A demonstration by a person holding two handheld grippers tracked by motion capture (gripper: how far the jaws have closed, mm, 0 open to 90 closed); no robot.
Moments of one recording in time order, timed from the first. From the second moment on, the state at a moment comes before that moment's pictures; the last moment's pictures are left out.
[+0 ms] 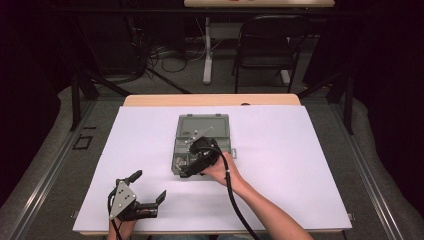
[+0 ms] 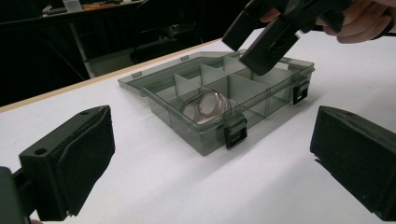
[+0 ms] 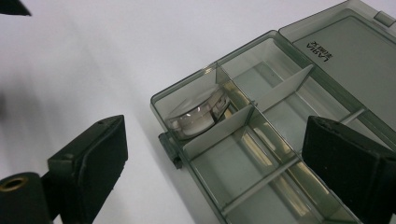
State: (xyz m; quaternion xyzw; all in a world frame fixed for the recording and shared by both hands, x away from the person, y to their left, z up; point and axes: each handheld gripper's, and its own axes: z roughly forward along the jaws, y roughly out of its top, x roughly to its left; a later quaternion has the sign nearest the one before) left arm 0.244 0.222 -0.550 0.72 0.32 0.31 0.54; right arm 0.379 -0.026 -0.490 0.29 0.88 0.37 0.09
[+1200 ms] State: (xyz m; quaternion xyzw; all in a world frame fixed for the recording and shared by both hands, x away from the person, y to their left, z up) left arm 0.244 0.220 -0.550 0.72 0.31 0.30 0.53; right arm 0.347 -0.134 -0.485 0.30 0.86 0.40 0.10
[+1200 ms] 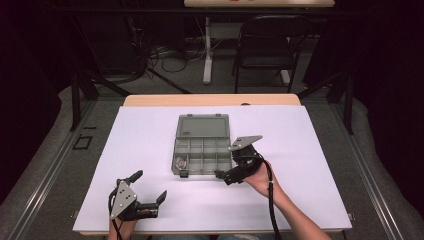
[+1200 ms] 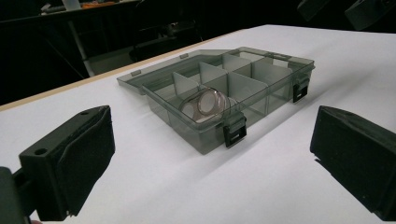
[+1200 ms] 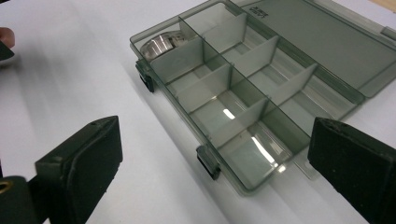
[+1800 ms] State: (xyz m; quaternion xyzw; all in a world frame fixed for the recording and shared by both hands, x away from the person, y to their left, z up) left arm 0.244 0.220 -0.550 0.72 0.31 0.30 0.53; right arm 0.328 -0.183 -0.493 0.33 0.85 0.39 0.13
